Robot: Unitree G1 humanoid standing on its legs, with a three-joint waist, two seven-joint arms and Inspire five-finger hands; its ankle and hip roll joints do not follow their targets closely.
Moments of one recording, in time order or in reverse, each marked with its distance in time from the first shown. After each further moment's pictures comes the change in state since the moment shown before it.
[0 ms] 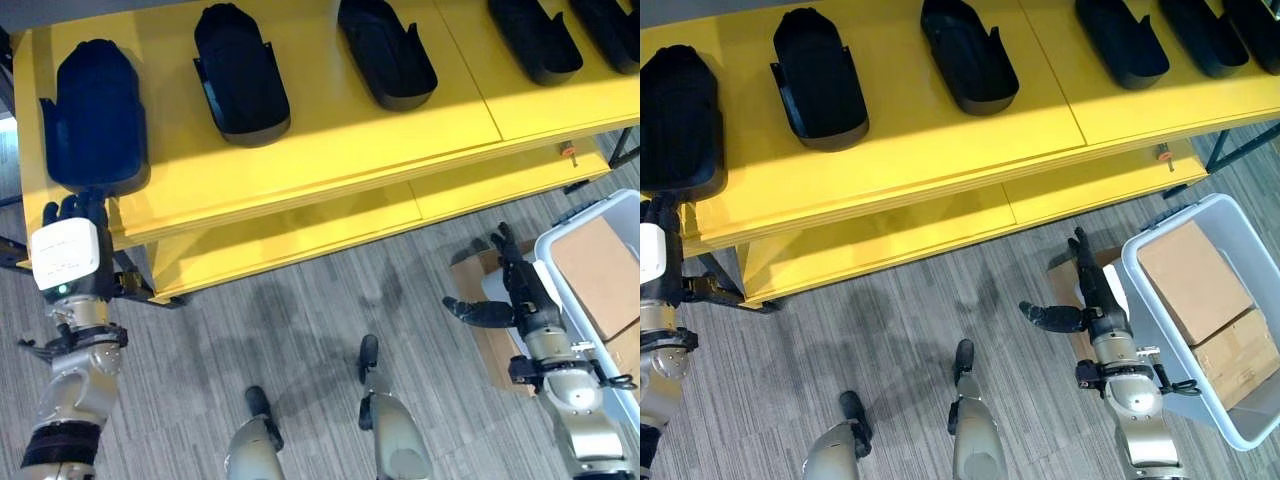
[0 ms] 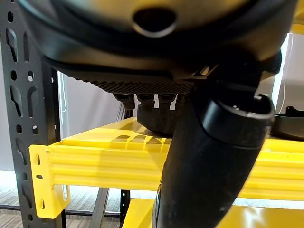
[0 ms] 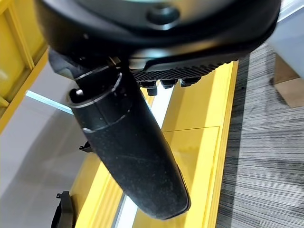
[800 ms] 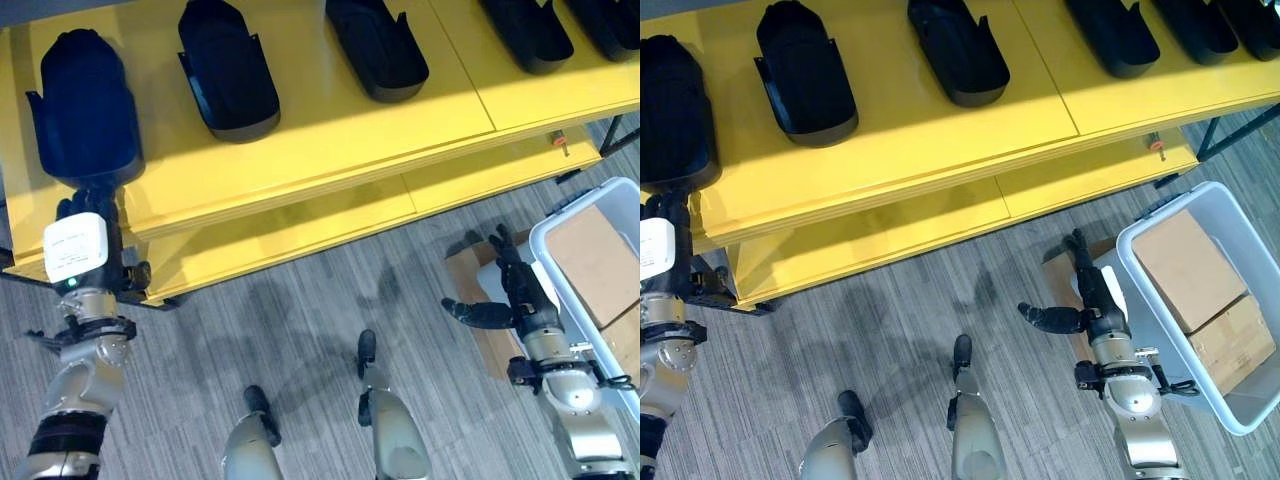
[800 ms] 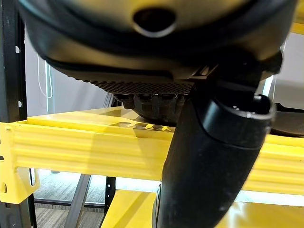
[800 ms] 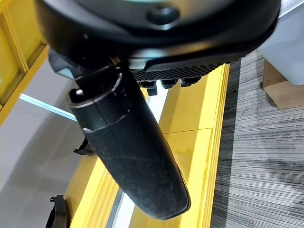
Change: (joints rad) left arm -0.050 0.000 -0.038 0.031 -0.040 -0.012 -0.018; right arm -0.011 0.000 0.008 0.000 0.000 0.000 0.000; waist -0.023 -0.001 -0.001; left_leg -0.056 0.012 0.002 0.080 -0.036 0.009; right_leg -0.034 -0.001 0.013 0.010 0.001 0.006
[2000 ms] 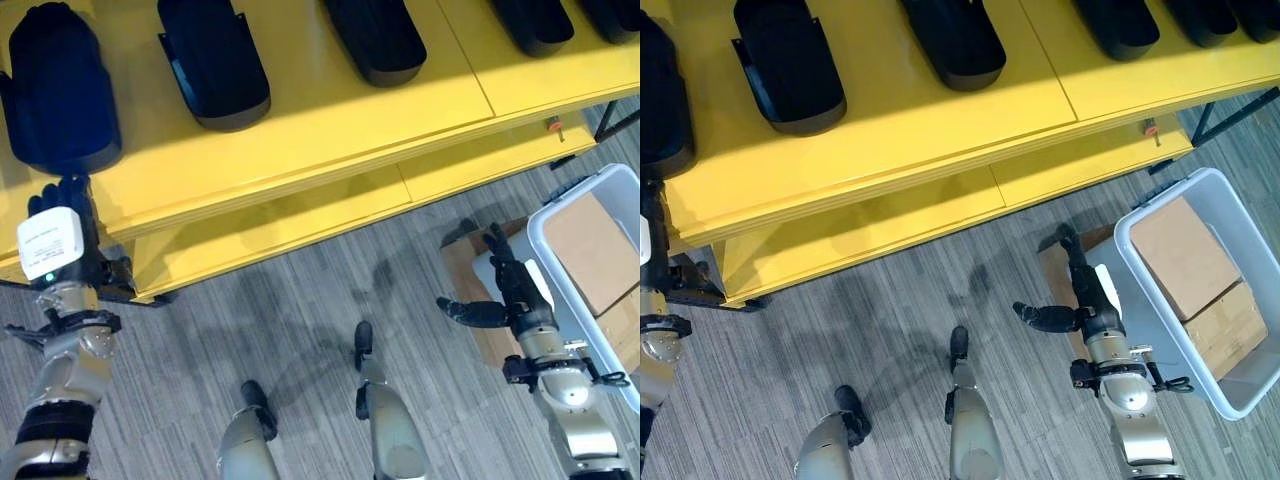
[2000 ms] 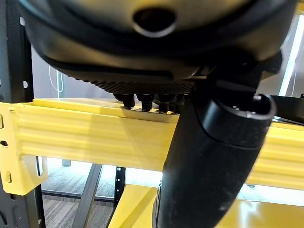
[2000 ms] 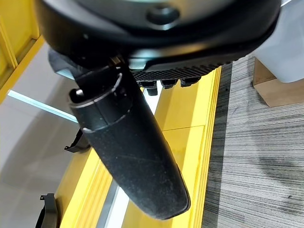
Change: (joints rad) left arm -0.056 0.054 -0.006 0.100 -0.078 0.007 0.021; right arm -0.003 0.000 0.021 0.000 0.001 -0.001 -0.002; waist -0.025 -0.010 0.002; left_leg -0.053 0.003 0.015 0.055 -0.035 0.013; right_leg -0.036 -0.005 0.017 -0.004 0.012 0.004
